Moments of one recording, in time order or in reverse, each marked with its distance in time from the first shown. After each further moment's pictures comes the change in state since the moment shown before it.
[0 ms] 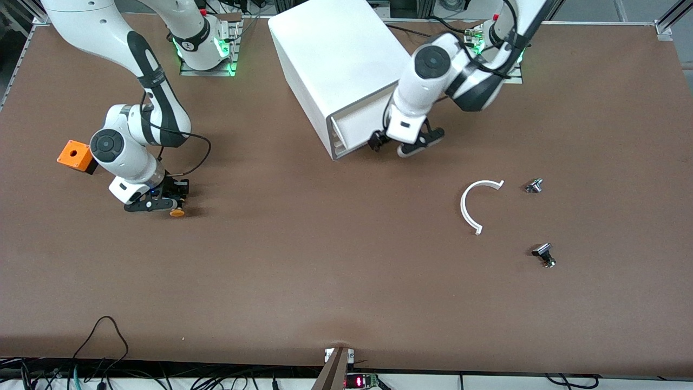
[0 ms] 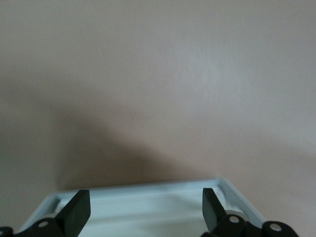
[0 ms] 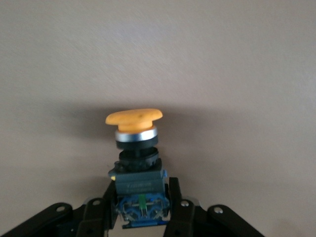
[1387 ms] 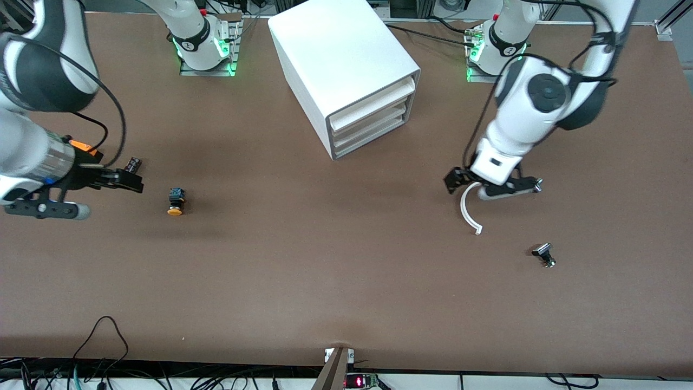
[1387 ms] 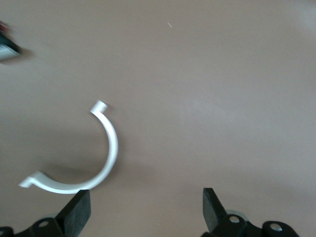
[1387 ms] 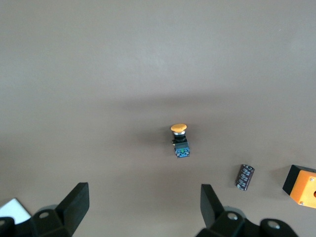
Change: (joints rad) left arm 0.196 -0.077 0.277 0.151 0.006 -0.131 0.700; right arm -0.146 -0.103 0.182 0.823 0.024 -0.963 0.233
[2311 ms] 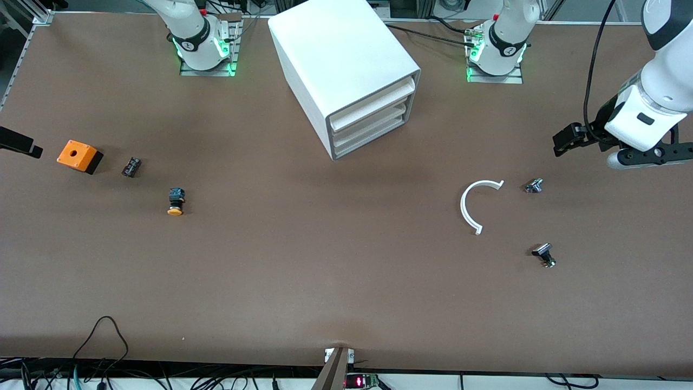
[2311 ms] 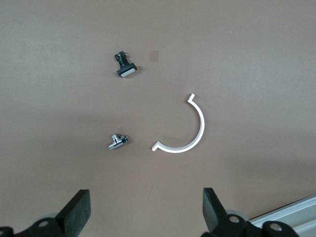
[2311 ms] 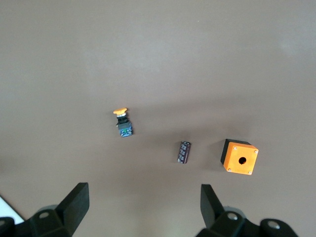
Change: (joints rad) left arm 0.018 -0.123 0.203 0.351 0.000 -0.637 0.376; right arm -0.101 -0.106 -0.144 0.020 -0.005 -0.152 -0.202
